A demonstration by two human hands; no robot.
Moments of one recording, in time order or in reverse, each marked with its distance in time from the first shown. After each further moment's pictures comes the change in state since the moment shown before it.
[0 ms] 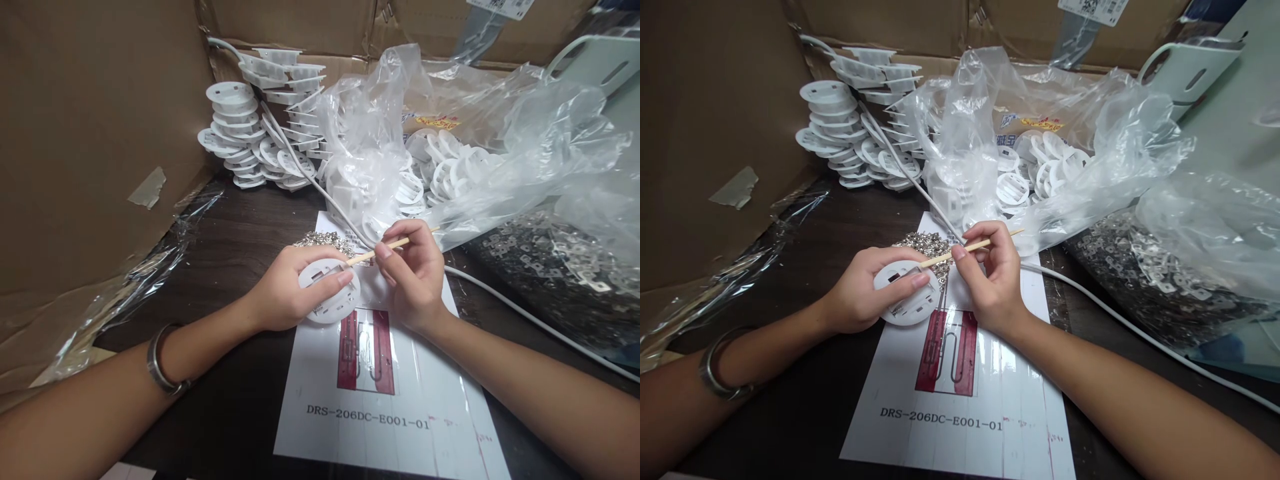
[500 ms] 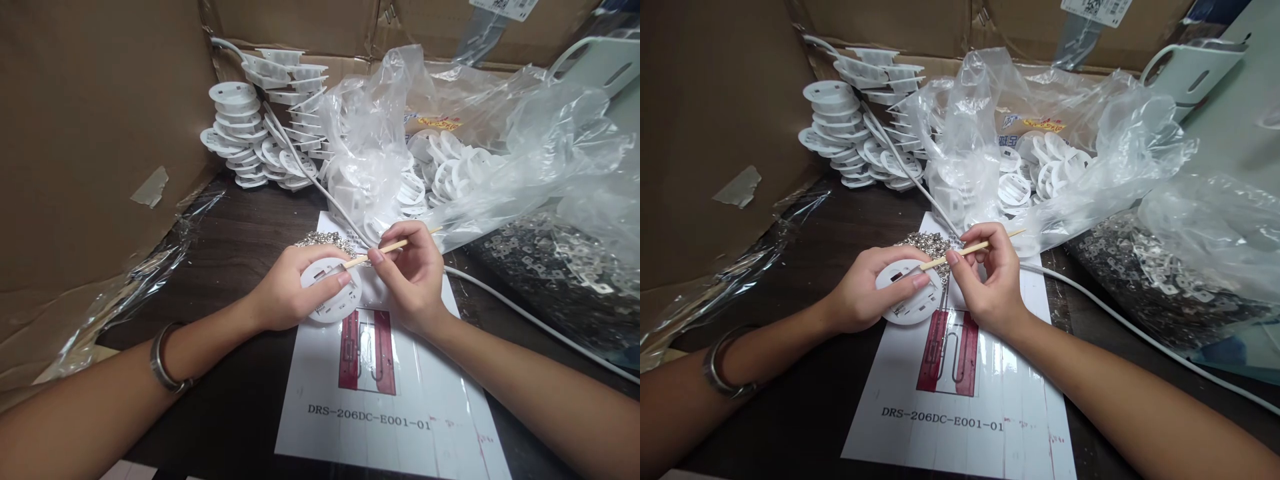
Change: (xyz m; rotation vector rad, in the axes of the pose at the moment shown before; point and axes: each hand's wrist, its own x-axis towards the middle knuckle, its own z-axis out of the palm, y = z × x) left_hand -0.001 -0.004 -0.001 -0.022 -0.015 0.024; right_hand 0.001 -0.002 0.002 -0.127 0.023 -0.096
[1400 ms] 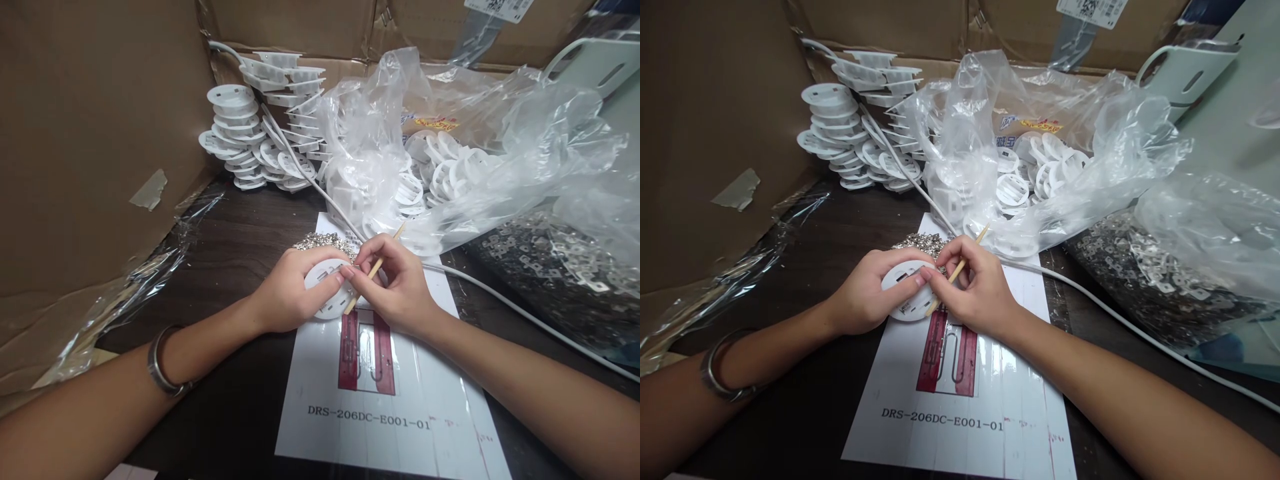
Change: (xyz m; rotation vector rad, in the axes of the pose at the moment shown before) left_hand 0.001 -0.001 0.002 0.058 -0.013 0.009; right_hand 0.001 -0.002 0.002 -0.126 -0.226 0.055
